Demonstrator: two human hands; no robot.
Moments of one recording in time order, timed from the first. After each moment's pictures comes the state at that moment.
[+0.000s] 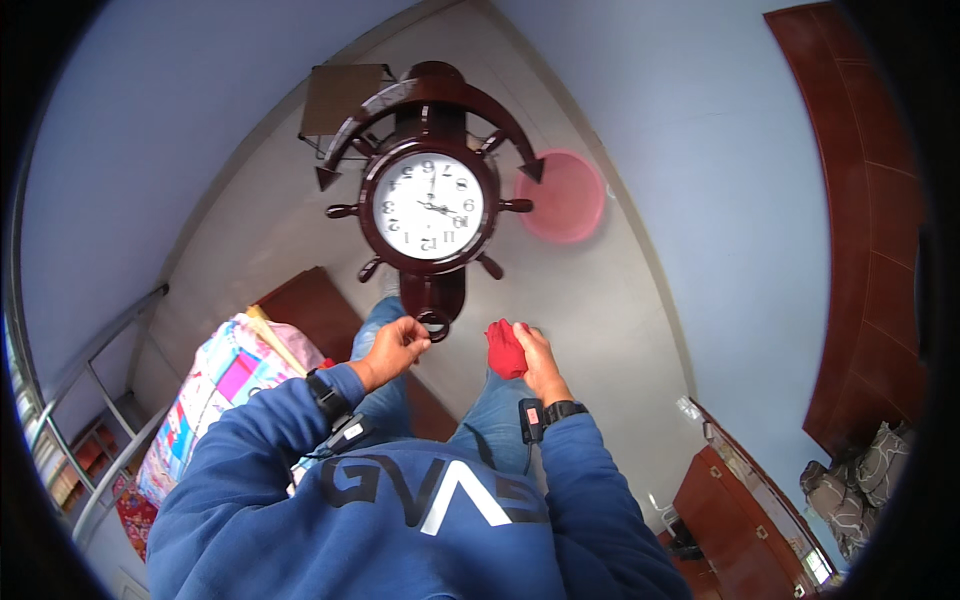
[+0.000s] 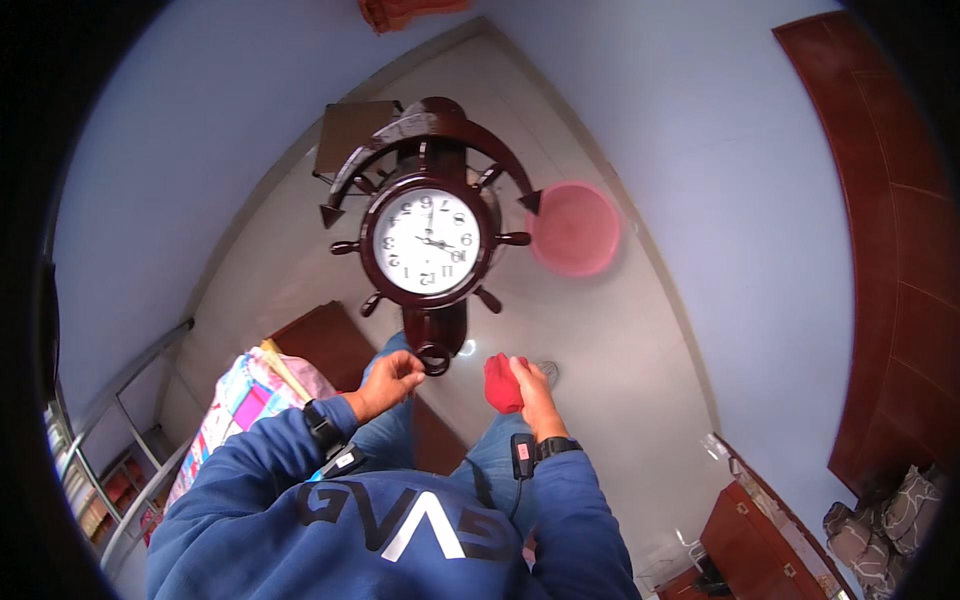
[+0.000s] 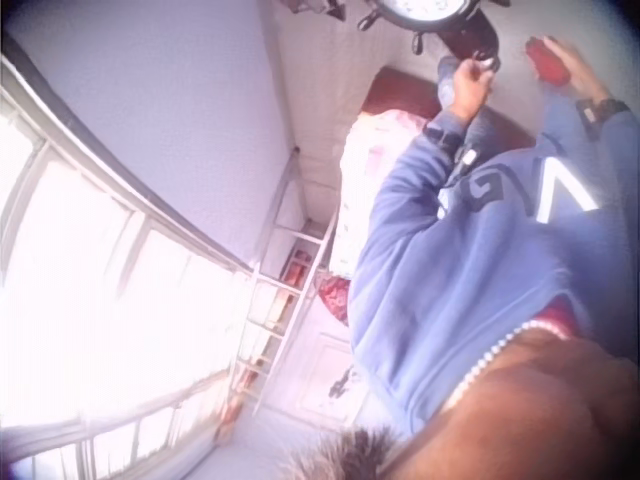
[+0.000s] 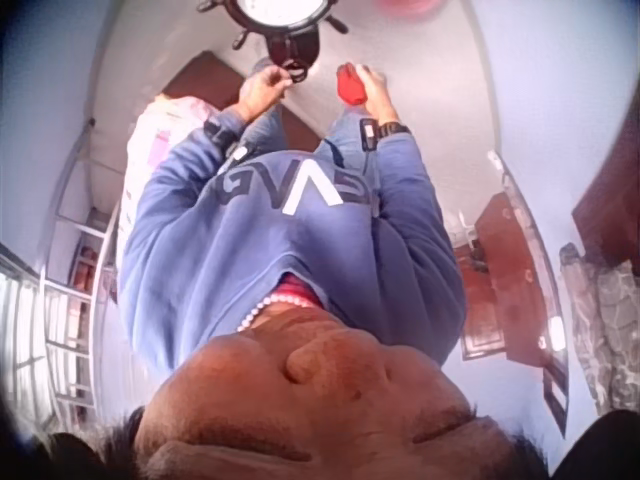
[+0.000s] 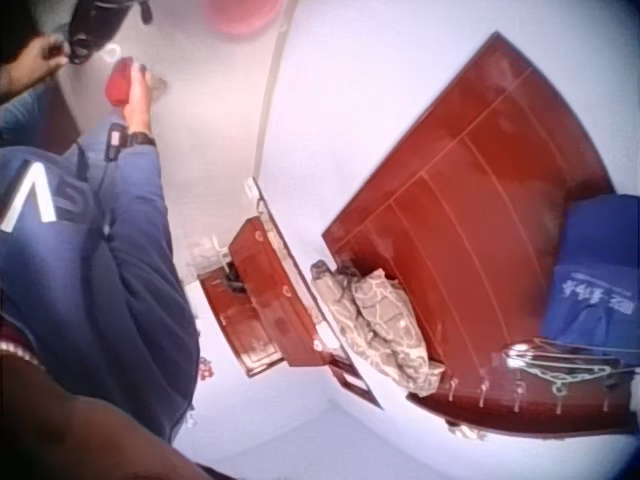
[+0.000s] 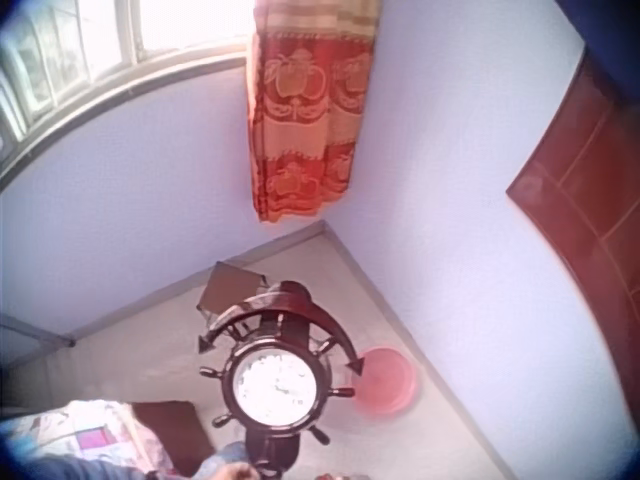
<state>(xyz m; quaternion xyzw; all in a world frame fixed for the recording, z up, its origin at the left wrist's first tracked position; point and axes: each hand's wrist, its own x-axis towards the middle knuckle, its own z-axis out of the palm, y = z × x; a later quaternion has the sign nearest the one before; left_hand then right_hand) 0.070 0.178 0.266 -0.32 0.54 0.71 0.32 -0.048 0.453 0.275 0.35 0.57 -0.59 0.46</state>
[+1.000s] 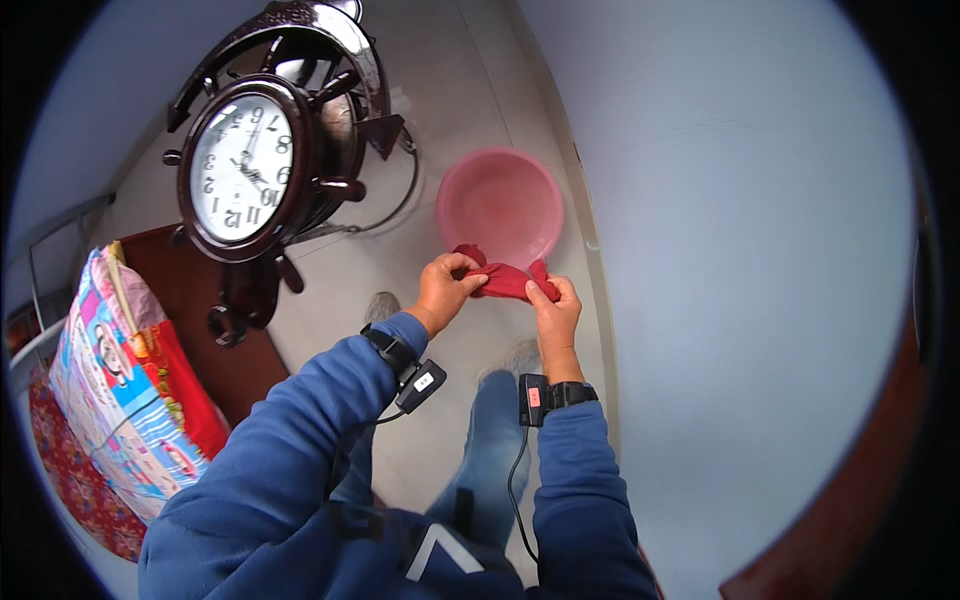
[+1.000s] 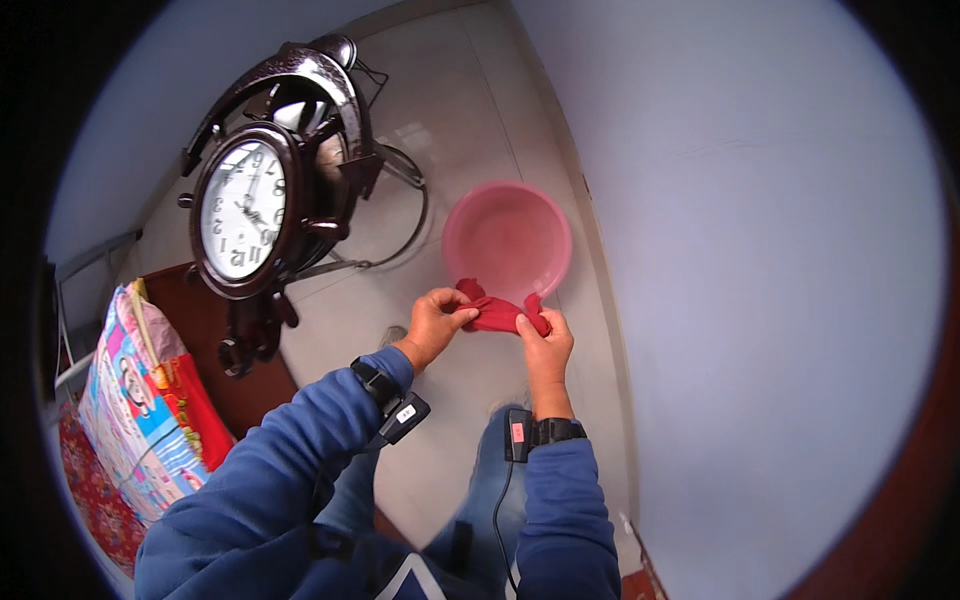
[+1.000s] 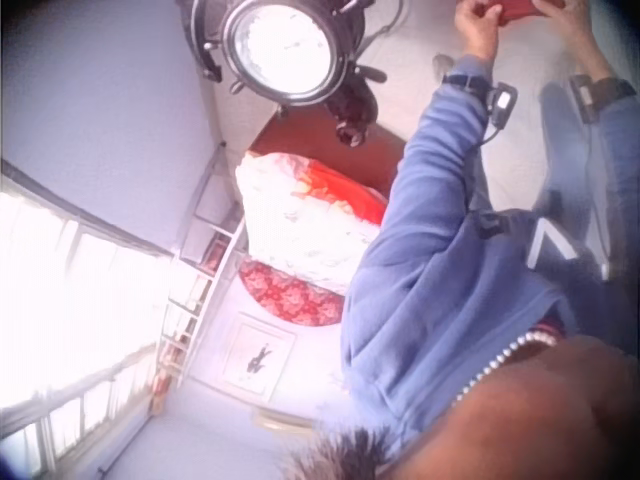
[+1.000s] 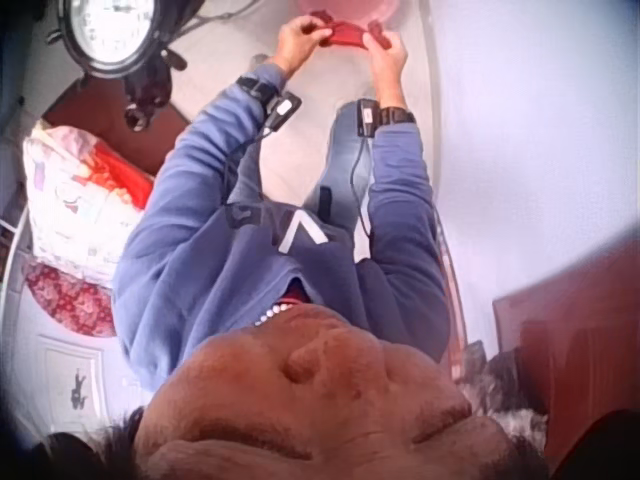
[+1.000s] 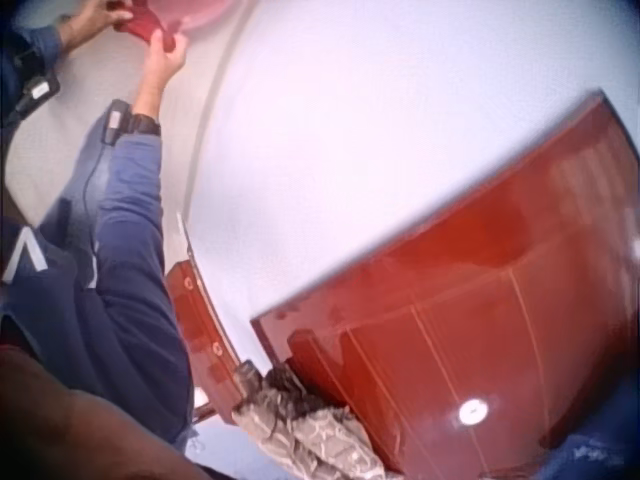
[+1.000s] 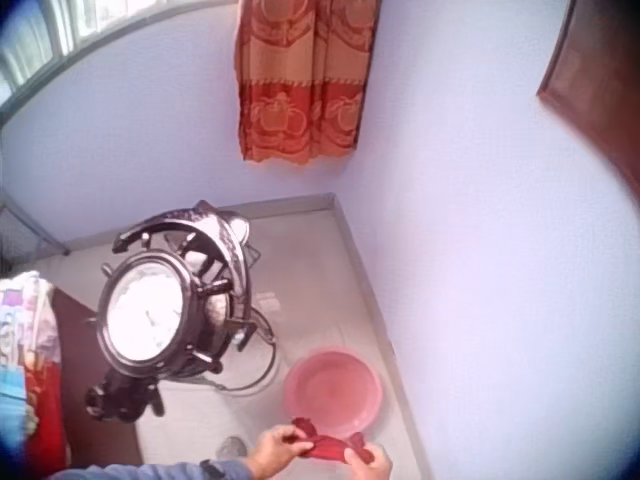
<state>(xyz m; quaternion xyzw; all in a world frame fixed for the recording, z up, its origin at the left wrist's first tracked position) -0.213 0.496 0.060 -0.45 0.51 0.73 0.02 -0.334 0.652 0.103 0.01 0.84 -0.47 0.28</state>
